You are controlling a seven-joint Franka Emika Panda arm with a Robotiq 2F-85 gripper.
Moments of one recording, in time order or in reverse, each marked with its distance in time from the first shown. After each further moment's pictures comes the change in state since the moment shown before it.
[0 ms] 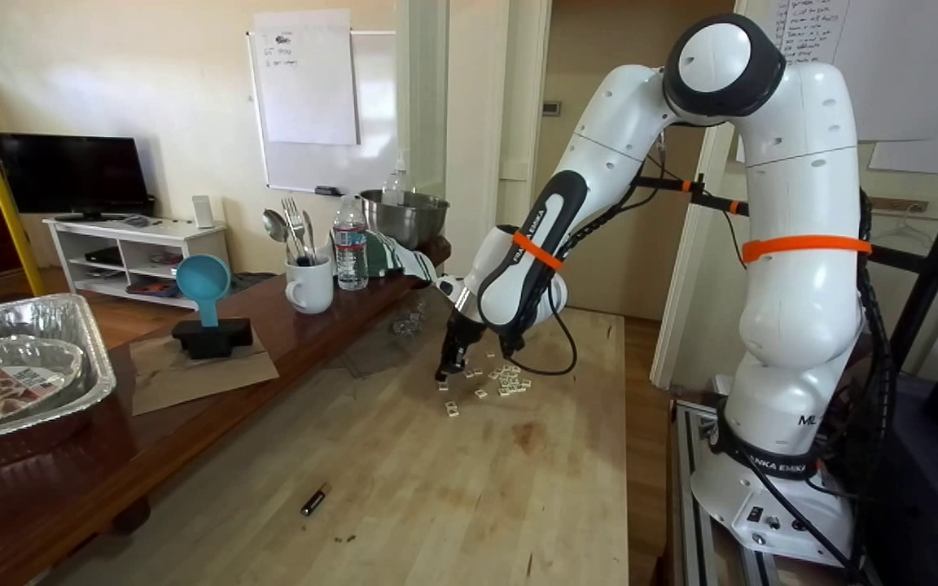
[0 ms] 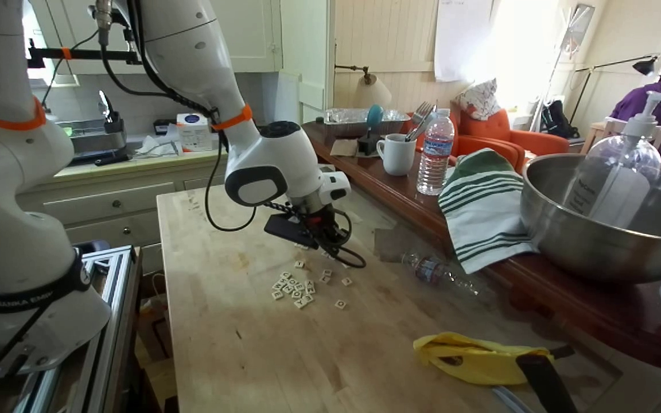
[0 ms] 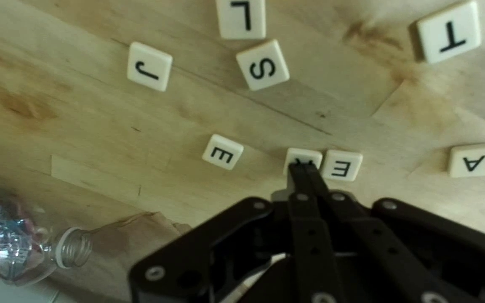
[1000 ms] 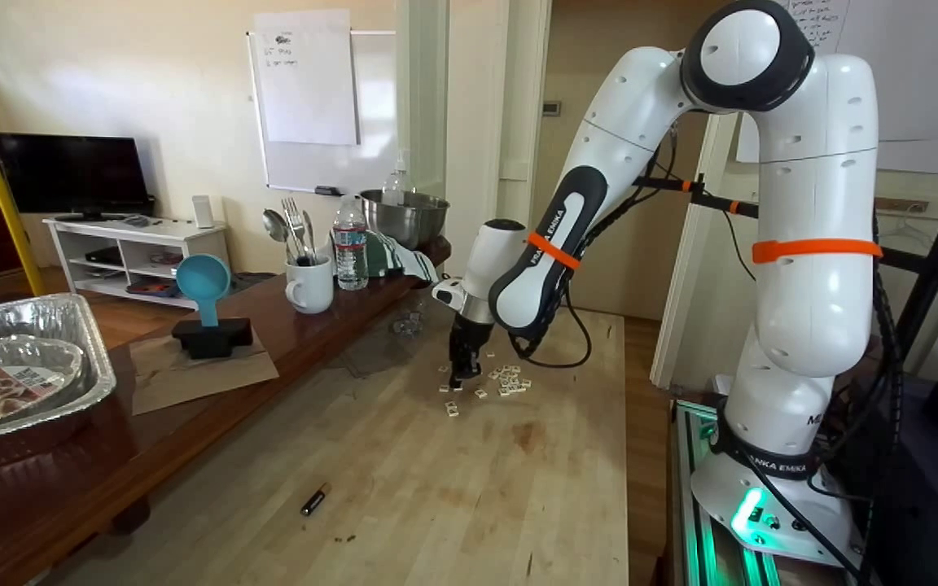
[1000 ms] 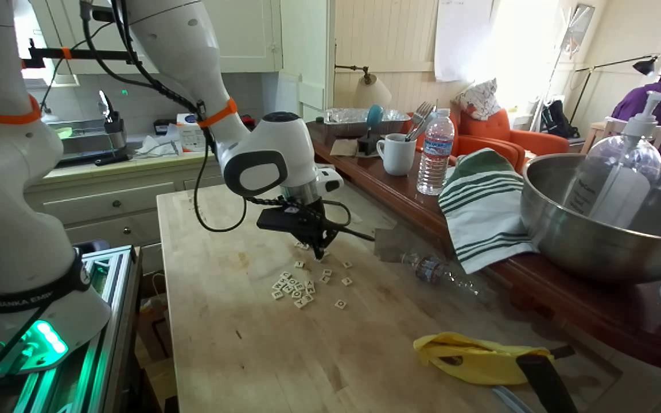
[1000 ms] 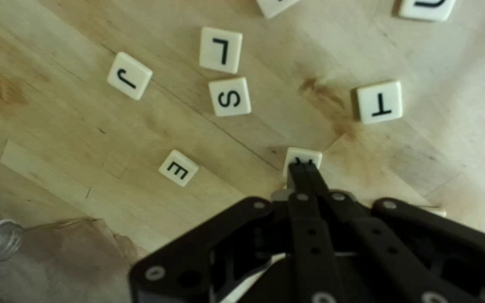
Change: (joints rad) arm 0.215 -0.089 -0.209 -0.026 -0.196 -0.184 0.011
